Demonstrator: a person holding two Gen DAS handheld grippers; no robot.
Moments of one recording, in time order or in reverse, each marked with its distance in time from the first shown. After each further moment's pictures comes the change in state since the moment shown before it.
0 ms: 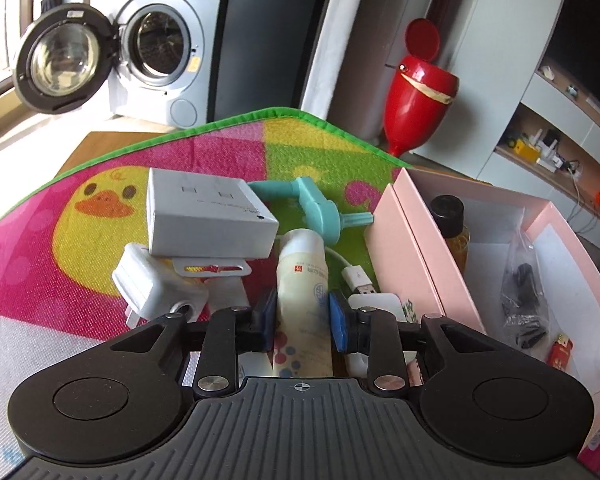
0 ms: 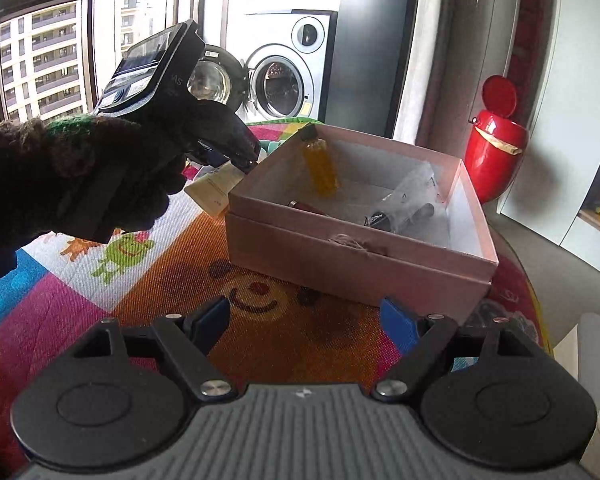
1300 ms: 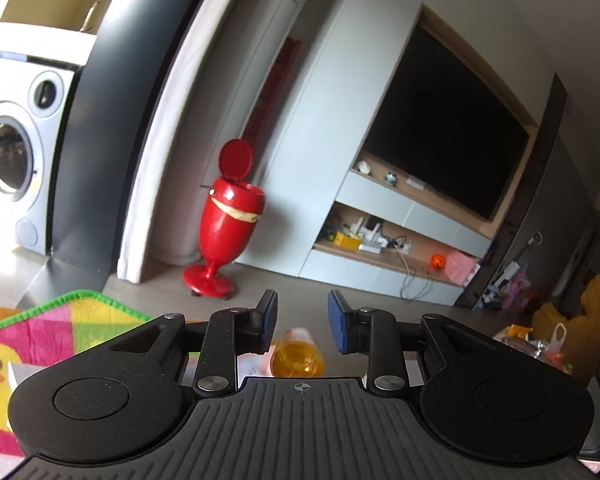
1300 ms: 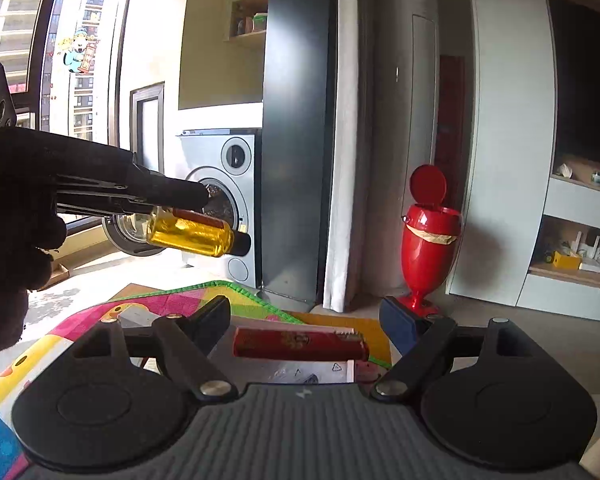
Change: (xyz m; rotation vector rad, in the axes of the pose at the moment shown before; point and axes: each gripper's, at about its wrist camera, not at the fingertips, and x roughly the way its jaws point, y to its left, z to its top) left arm -0.137 -0.084 0.066 0.067 -0.312 -0.480; right arm -0.051 -0.088 0.110 0.145 -0.292 -0.129
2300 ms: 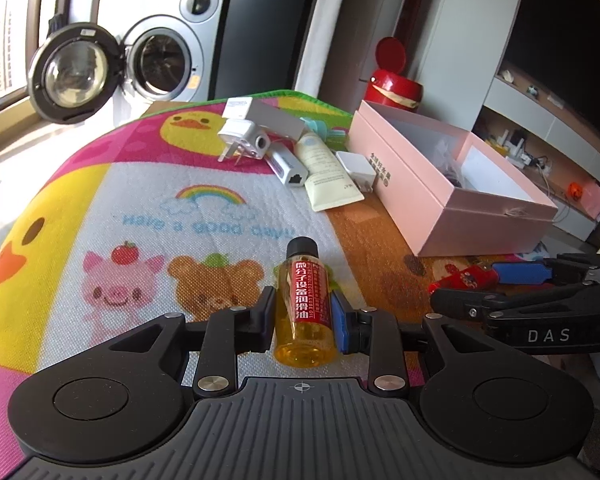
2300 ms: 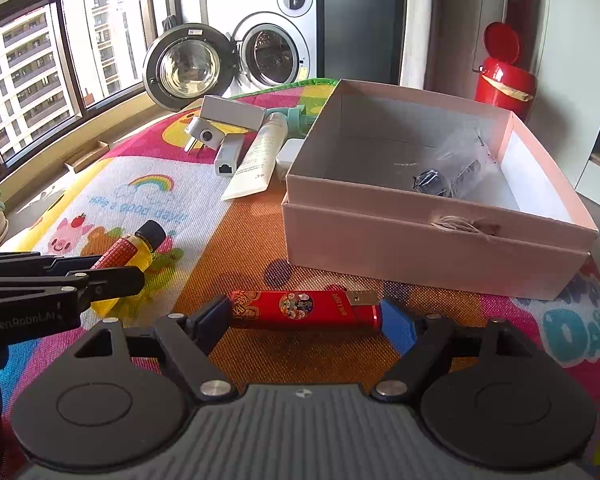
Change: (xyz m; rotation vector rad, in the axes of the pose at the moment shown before) left arm -0.100 0.076 -0.196 -0.002 0.229 0.430; right arm 0.046 0.120 -0.138 -0.030 0.411 0.127
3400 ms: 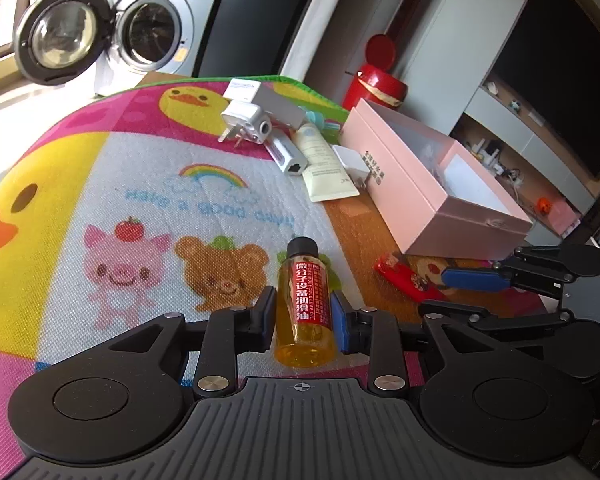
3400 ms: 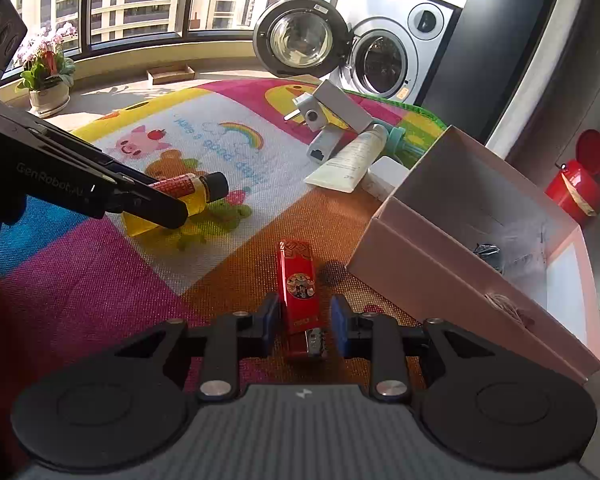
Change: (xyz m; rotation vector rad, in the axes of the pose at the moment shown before) left arm 0.000 0.030 0.004 -0.128 0.052 -0.114; right arm -0.013 0.037 -0.006 -0.439 0.013 0.065
